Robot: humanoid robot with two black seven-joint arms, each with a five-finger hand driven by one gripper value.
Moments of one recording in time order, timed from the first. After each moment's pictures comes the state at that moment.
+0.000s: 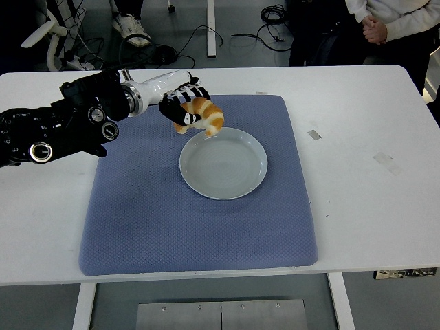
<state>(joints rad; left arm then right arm) -1.33 0.36 0.05 -1.15 0.89 0.14 0.17 -0.10 0.00 -0.08 0.15 -0.14 -0.06 0.20</state>
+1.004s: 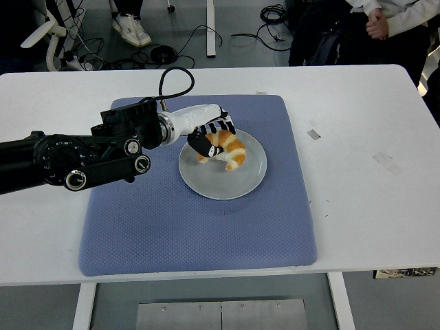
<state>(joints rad) -1.29 0.25 0.09 -1.15 0.98 0.15 0.21 -0.10 0.00 -0.08 0.15 -0.14 -0.06 0.20</state>
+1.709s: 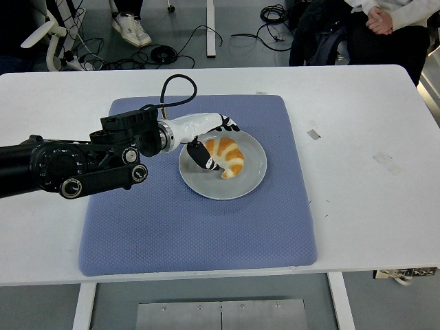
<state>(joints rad) -1.28 0.27 0.10 -1.20 1.00 0.15 0.21 -0.10 0.00 -0.08 0.15 -0.14 -0.06 0.20</state>
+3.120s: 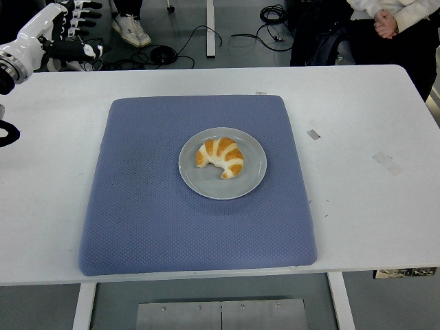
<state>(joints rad) -1.02 0.69 -0.48 -1.15 0.68 0.18 -0.04 -0.10 0.00 -0.08 0.15 -0.14 -0.06 0.20</state>
